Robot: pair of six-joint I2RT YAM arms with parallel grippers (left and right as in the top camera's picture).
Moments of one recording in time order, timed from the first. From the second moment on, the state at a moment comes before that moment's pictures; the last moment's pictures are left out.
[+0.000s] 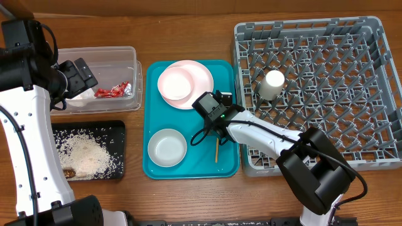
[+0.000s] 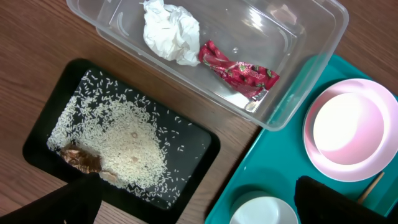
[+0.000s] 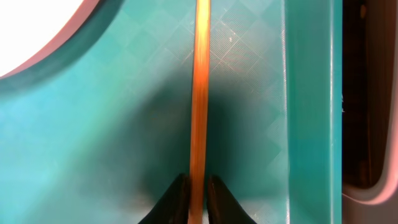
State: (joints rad) left arm 0.27 1.61 1.86 -1.44 -0.03 -0.32; right arm 0.74 1.93 1.19 -0.56 0.22 0.77
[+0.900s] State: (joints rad) left arm 0.27 1.61 1.86 -1.44 -0.03 -0.32; right arm 0.74 1.92 1.20 -0.57 0.22 0.77
